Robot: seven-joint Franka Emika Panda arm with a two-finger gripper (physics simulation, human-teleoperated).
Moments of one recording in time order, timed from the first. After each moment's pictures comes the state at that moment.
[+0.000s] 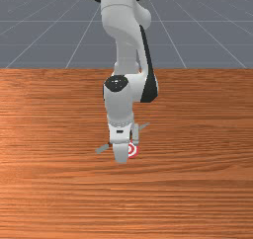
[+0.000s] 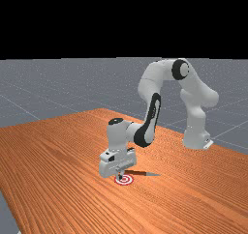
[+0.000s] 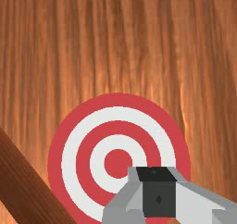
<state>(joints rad) -0.14 0.76 0.12 -1.83 -0.01 2.56 -0.79</state>
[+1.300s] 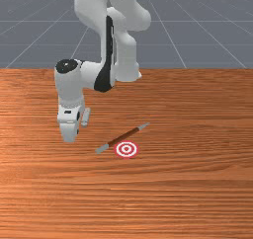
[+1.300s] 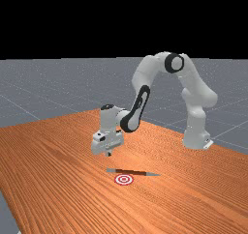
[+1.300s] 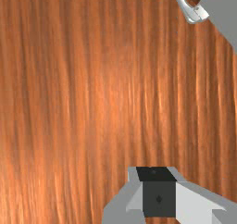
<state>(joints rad) -0.31 0.61 -0.02 -2.01 -0.07 2.60 -1.03</state>
